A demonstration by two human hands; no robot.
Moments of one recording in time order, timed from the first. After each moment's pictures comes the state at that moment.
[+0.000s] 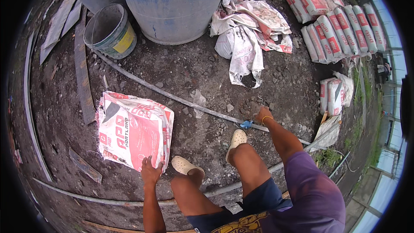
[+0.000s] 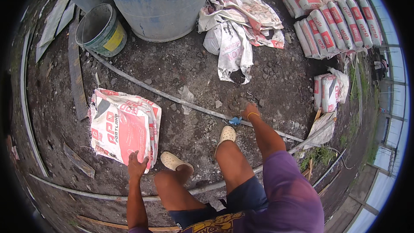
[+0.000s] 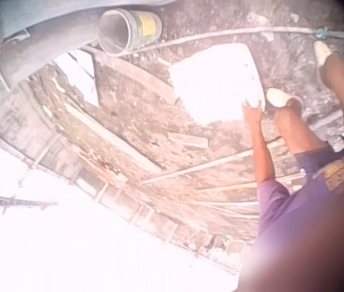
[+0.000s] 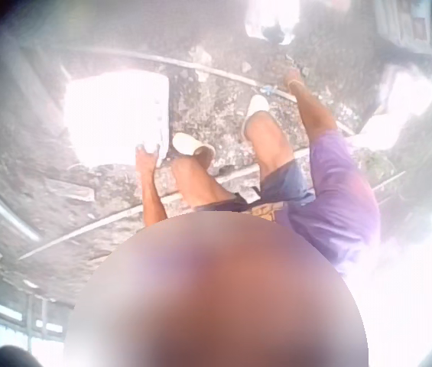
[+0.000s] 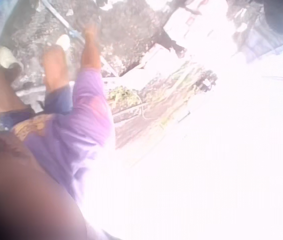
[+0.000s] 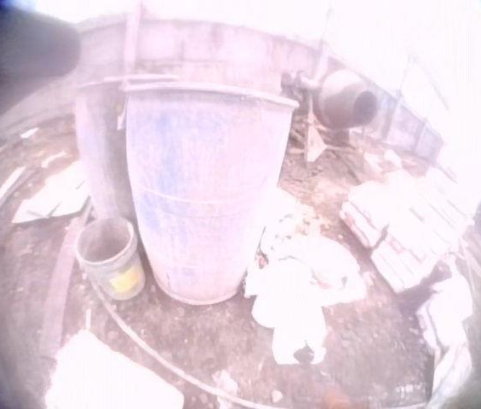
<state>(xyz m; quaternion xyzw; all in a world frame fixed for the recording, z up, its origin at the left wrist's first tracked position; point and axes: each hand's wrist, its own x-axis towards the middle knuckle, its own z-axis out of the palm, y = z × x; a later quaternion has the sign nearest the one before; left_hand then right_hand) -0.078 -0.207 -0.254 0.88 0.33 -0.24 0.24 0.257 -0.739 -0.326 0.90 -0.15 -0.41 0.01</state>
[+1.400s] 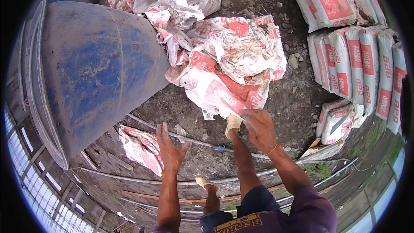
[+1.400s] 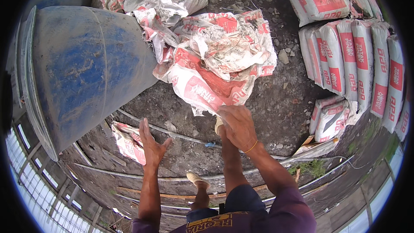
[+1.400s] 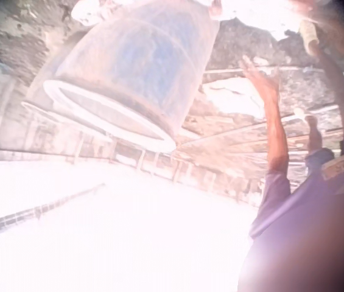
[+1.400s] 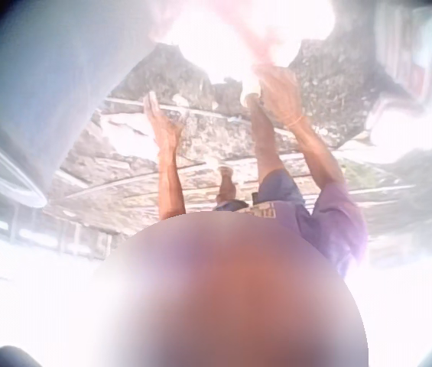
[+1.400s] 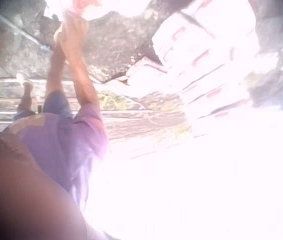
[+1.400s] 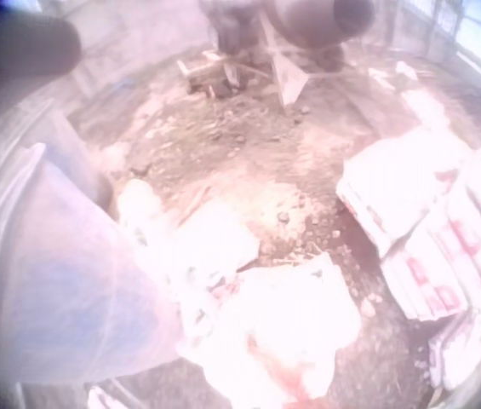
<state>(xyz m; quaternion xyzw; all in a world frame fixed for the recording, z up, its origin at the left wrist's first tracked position) 0.627 -0.573 -0.018 0.94 0.18 -0.16 0.23 0.751 -0.892 -0.036 0.88 0.19 -0.15 -0.40</state>
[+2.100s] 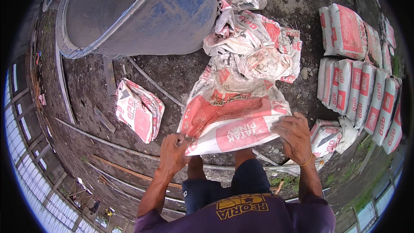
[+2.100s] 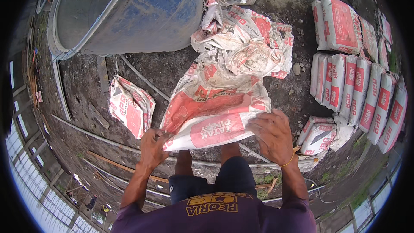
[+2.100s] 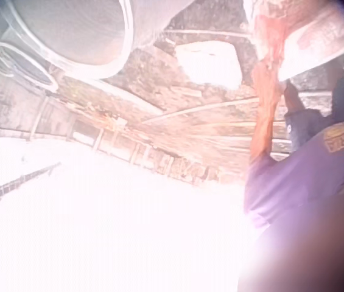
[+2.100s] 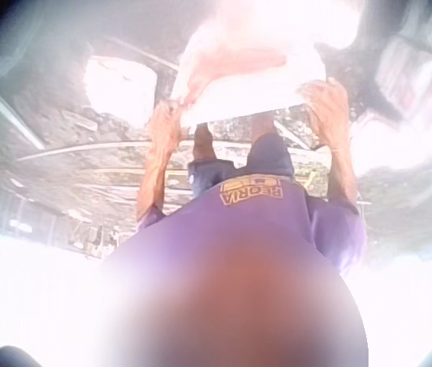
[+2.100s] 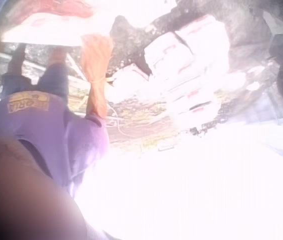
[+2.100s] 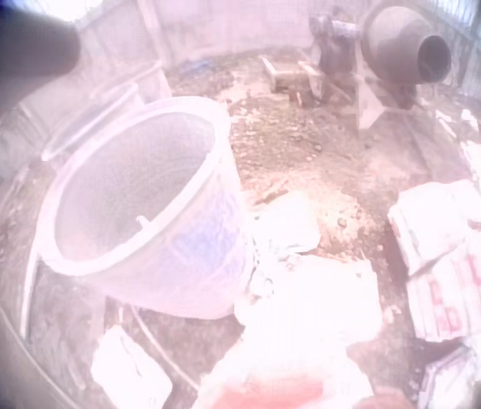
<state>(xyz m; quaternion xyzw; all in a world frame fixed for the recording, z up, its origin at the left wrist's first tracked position) 0.457 -0.522 0.150 0.95 0.11 -0.14 0.26 0.698 -0.854 0.169 0.84 0.41 -0.18 -0.32</state>
